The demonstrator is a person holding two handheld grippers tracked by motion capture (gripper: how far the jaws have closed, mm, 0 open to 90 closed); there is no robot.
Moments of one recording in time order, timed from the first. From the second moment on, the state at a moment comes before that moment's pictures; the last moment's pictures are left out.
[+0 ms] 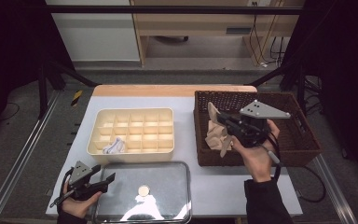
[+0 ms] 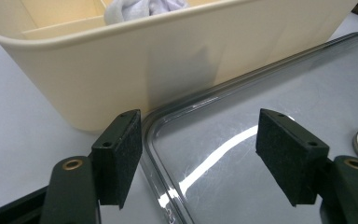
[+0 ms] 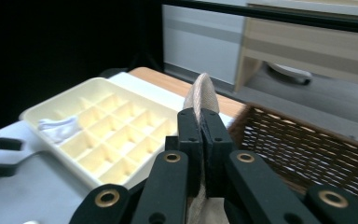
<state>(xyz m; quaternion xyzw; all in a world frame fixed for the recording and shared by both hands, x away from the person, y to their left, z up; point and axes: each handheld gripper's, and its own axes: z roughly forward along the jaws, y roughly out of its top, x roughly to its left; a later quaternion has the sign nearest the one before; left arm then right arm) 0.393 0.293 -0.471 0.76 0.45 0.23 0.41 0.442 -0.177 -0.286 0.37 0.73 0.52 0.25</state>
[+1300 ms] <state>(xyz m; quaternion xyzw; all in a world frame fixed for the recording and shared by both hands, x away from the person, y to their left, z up) 0.387 0.291 -0.467 0.75 0.45 0.24 0.42 0.383 -0.161 -0.402 0.35 0.79 0.48 0.12</state>
